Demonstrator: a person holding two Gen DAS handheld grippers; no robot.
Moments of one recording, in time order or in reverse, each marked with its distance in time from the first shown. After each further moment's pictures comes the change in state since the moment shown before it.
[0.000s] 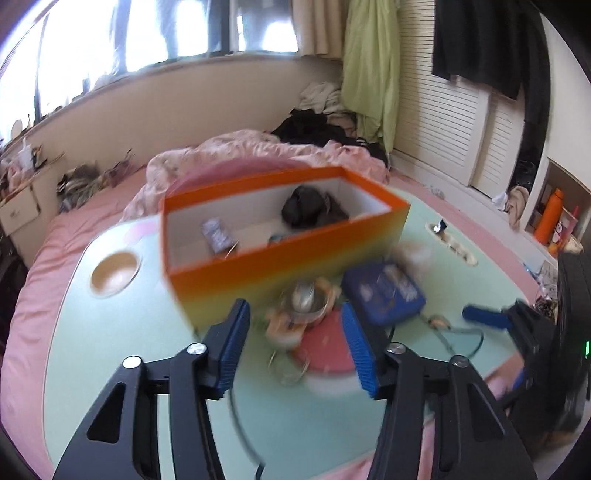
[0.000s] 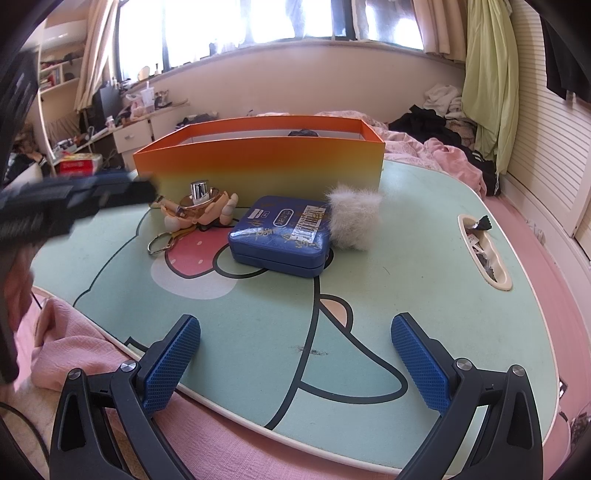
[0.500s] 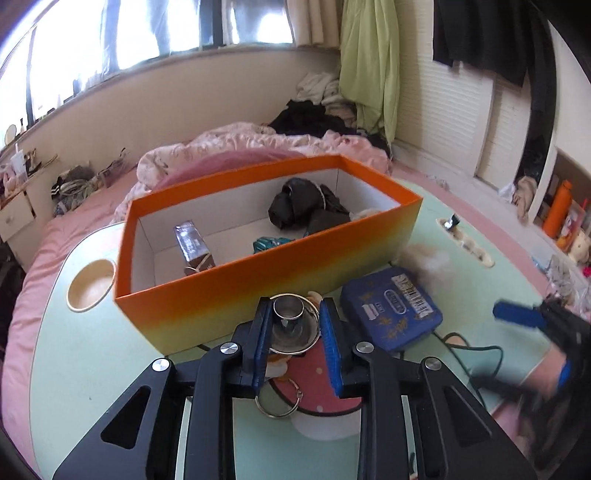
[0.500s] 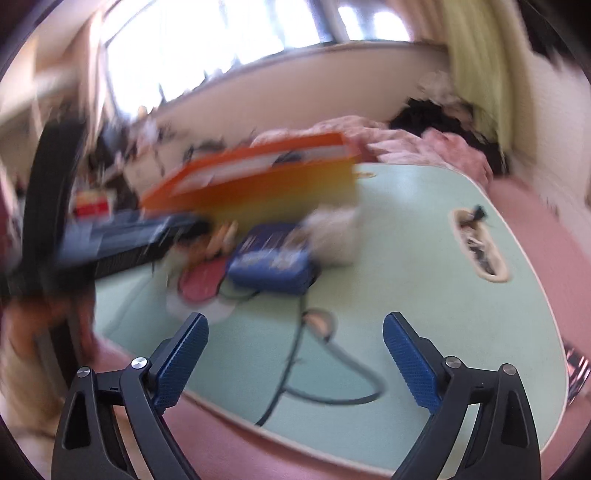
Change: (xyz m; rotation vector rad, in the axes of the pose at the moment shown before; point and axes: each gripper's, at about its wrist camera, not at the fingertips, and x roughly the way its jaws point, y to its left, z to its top) left arm 0.035 -0.005 0.001 0.005 0.009 0.008; right arm -0.019 -0.054 0.019 0.236 -0.047 0.133
